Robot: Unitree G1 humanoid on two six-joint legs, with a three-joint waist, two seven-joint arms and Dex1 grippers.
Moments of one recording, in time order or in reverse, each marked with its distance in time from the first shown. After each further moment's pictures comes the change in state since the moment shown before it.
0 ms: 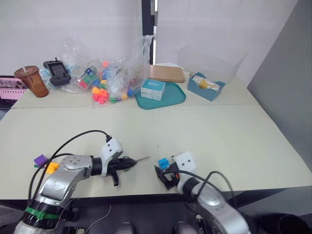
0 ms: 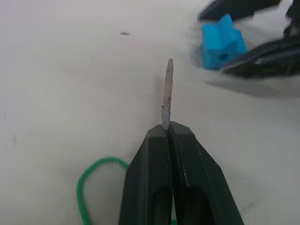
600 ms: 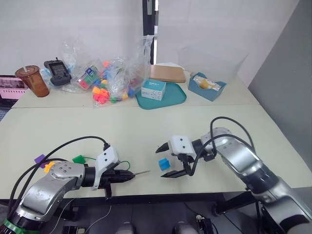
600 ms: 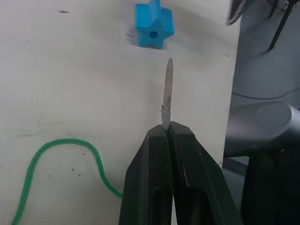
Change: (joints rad) left arm 0.118 0.095 0.032 -0.246 -0.116 0.151 -0.016; right arm -0.724 -0.377 0.212 0.717 0.007 -0.571 1.039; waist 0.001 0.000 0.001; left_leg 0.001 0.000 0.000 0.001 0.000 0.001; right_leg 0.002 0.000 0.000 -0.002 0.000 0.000
